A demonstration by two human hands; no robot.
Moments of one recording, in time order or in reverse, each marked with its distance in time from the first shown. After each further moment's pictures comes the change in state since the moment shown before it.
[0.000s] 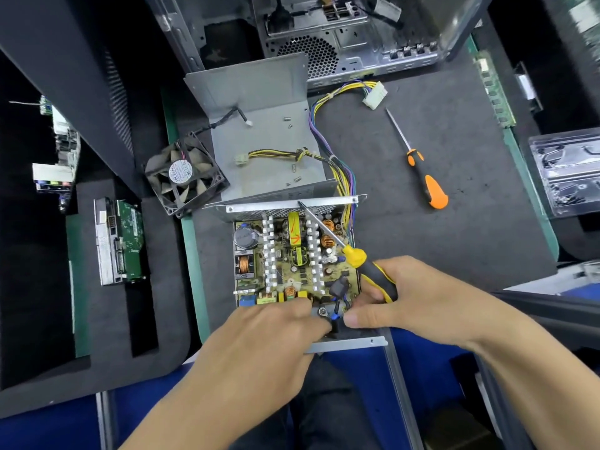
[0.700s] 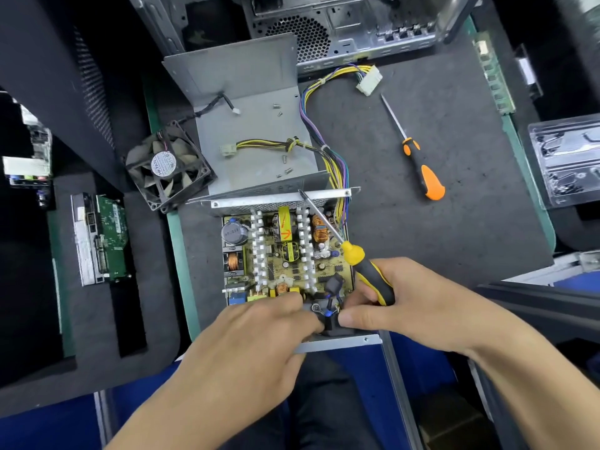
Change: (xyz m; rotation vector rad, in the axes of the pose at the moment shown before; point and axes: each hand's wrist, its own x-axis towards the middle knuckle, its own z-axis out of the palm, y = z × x) left_hand -0.003 0.002 -0.013 -0.115 -0.023 0.078; right_hand -0.007 0.001 0.007 -0.002 0.038 -0.054
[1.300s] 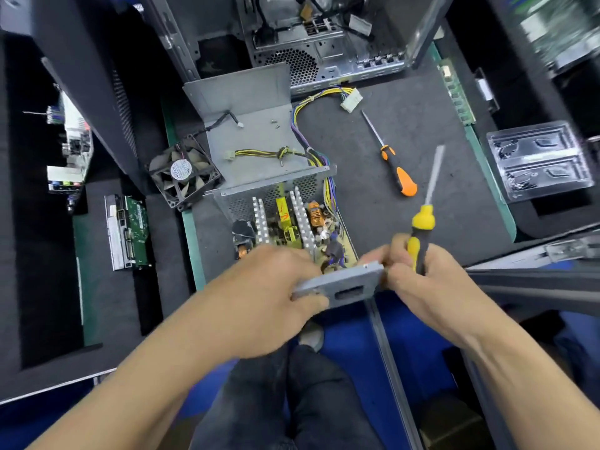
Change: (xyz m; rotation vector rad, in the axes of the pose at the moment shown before) left_hand 0.008 0.019 -0.042 -0.269 0.038 -0.030; right_hand -0.034 0.013 0.007 0.411 0.324 -0.206
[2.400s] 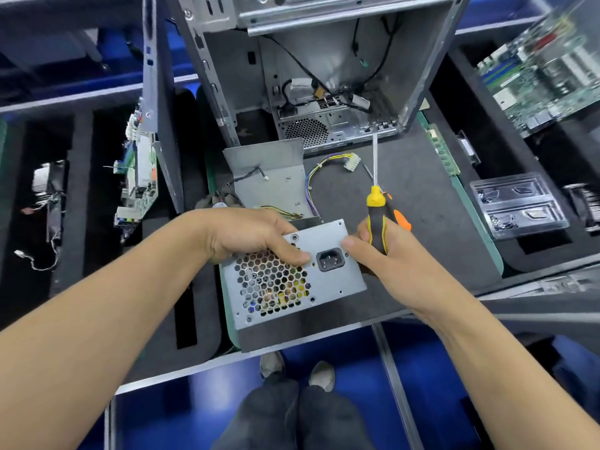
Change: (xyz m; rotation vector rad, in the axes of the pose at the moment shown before) left_hand 0.027 -0.012 -0.090 -0.554 -0.364 -0.324; right_hand 0.021 -0.066 0.036 -0.388 0.148 -0.164
